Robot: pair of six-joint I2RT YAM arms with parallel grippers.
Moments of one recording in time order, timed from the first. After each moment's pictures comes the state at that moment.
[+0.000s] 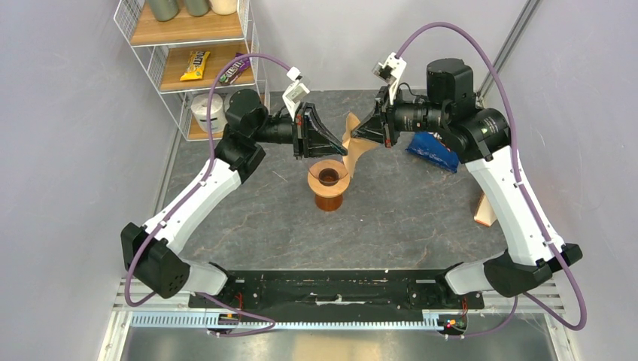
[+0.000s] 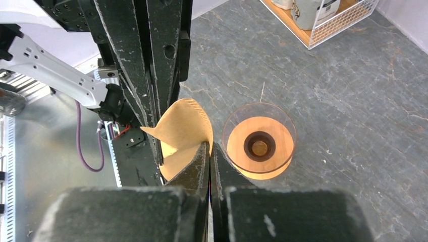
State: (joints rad) left arm -0.54 1.38 1.32 0.25 1.16 -0.55; right arm 0.47 1.40 1.87 -0.86 -0.70 -0.06
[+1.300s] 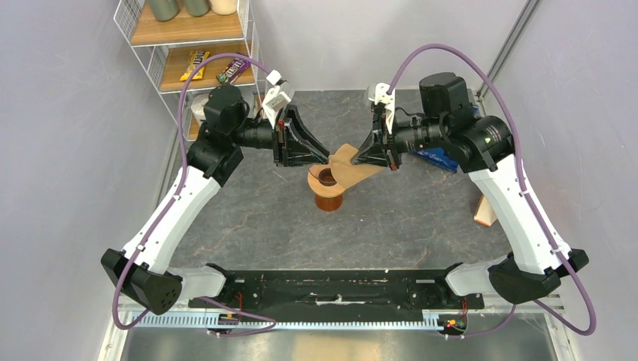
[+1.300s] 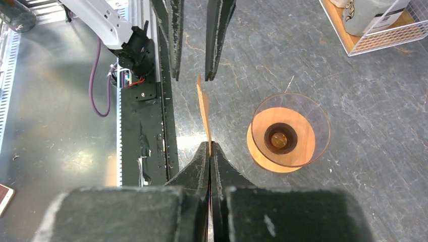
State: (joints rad) left arm -0.47 1.27 1.40 -0.15 1.21 -0.26; right arm 0.53 1.36 1.85 -1.03 -0.84 -0.34
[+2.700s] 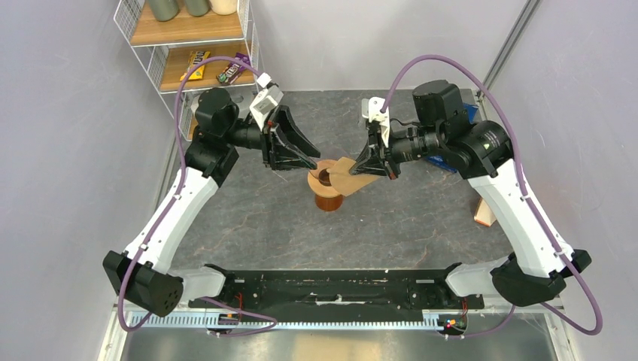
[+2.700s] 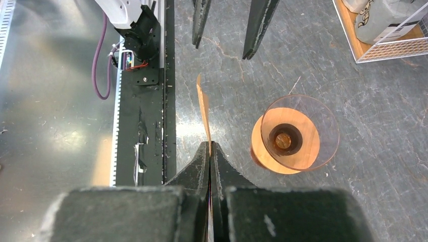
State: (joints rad) left arm -0.40 1.25 1.32 0.00 1.37 -0.30; right arm 0.61 1.35 1.84 -1.08 -0.81 -0.45
